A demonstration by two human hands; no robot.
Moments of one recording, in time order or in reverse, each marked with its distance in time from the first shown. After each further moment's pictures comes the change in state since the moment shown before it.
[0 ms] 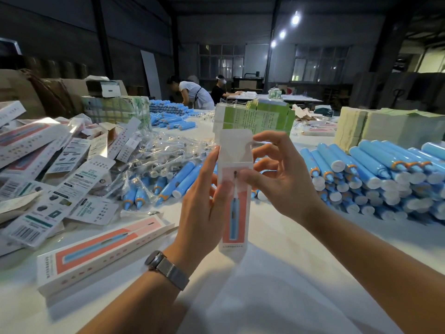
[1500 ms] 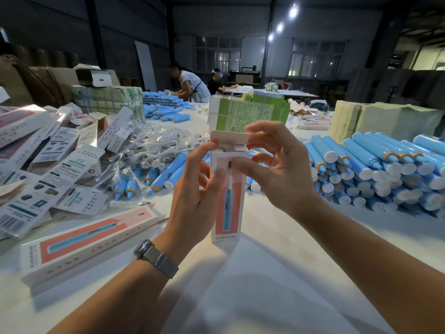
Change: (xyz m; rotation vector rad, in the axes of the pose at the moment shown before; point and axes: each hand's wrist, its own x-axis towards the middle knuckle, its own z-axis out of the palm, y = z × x) left_hand 0.000 0.006 -0.001 -0.051 -0.009 -0.021; right_hand -0.006 -0.010 0.001 0.090 0.062 -0.072
